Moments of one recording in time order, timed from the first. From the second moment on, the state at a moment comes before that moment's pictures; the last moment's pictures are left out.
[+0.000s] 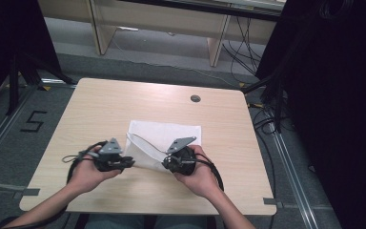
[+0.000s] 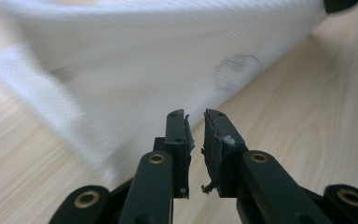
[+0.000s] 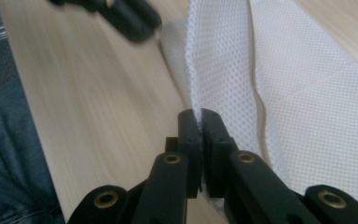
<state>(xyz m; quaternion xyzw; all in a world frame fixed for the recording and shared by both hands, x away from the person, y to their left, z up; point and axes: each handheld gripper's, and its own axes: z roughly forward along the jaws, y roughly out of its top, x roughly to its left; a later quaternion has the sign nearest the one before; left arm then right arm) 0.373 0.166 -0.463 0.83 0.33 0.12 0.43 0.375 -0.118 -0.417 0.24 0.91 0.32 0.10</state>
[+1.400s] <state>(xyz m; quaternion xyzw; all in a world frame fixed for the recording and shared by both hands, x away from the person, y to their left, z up) 0.384 0.222 -0.483 0.81 0.41 0.13 0.39 0.339 -0.119 -0.450 0.13 0.97 0.20 -0.07</state>
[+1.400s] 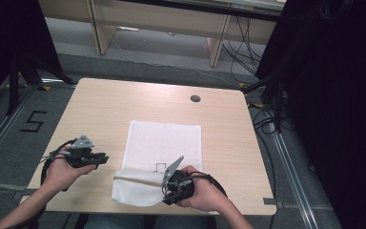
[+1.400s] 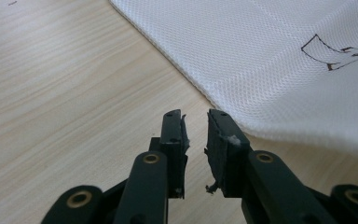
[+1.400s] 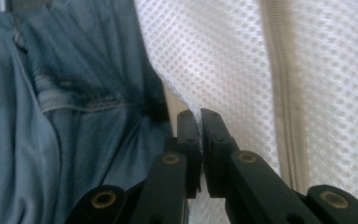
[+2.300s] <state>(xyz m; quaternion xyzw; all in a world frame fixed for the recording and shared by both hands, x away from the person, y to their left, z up) 0.383 0.210 -0.482 0.82 0.39 0.13 0.39 0.362 -0.119 -0.469 0.20 0.96 0.21 -0.03</state>
